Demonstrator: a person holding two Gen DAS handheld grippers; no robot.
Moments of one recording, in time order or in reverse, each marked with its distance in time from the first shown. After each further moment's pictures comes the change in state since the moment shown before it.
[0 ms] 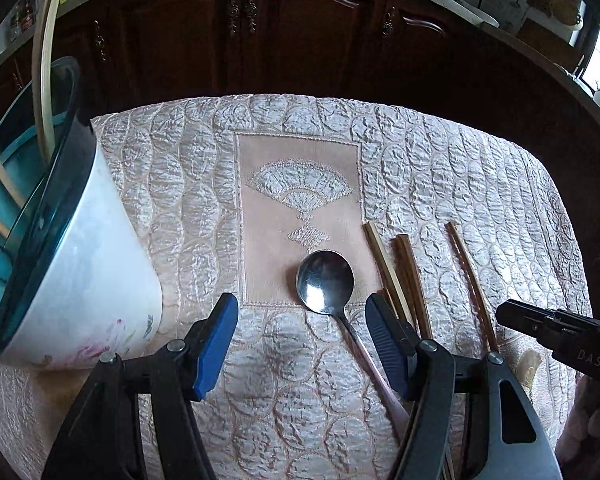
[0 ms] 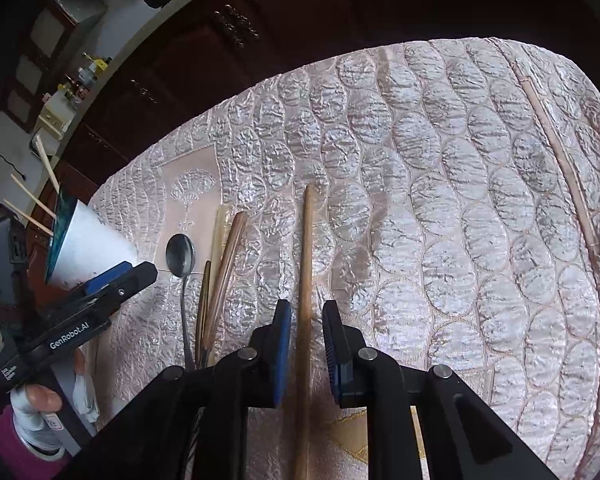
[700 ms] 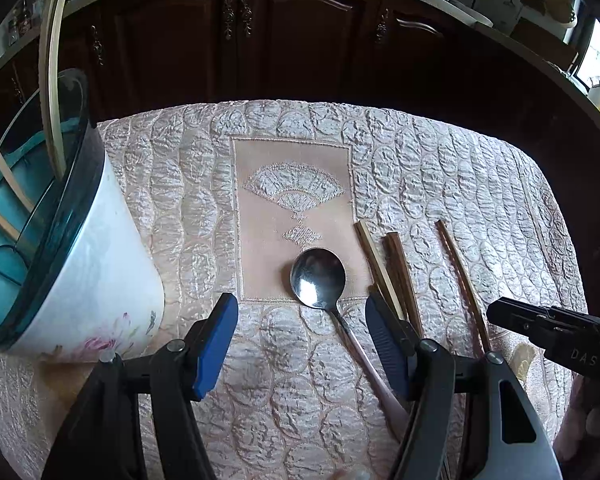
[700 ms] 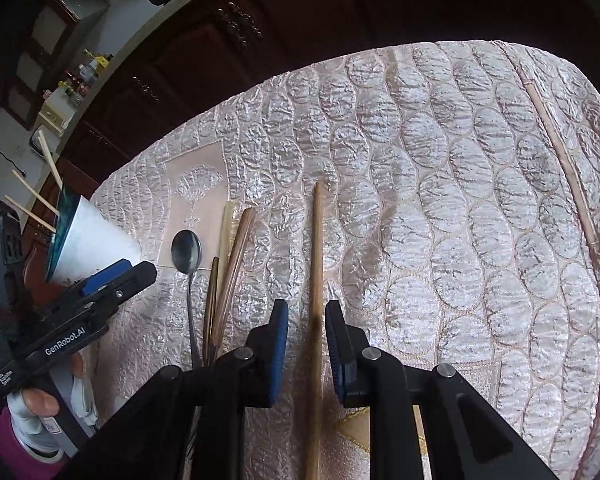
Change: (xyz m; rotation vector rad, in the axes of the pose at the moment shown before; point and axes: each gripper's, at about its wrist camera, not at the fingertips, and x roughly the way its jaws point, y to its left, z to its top) left arm -0.018 -0.011 -0.001 0.017 -0.005 -0.008; right arm -0.002 0.009 -0.004 -0.017 0.001 0.004
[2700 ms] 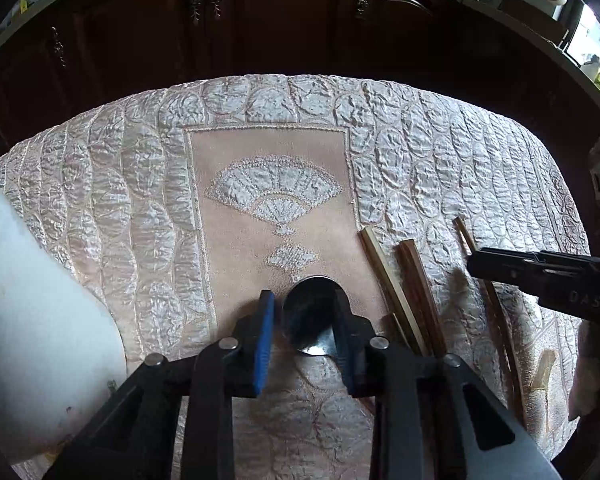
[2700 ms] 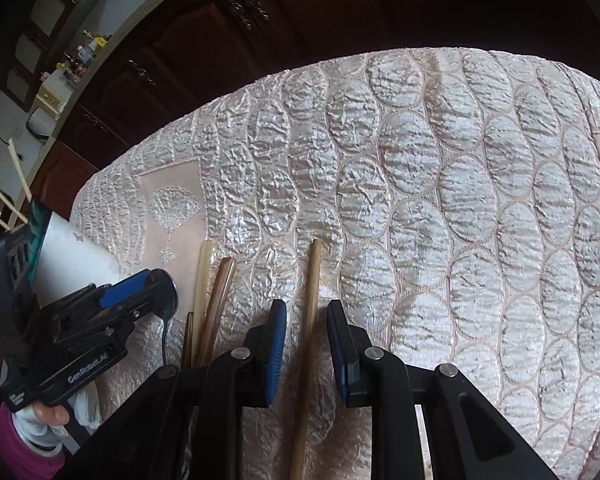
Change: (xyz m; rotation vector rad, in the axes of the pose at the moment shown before) left arm 0.059 0.003 0.020 0.069 0.060 -0.055; right arm 0.073 -0.008 0.086 -0.067 0.070 -0.004
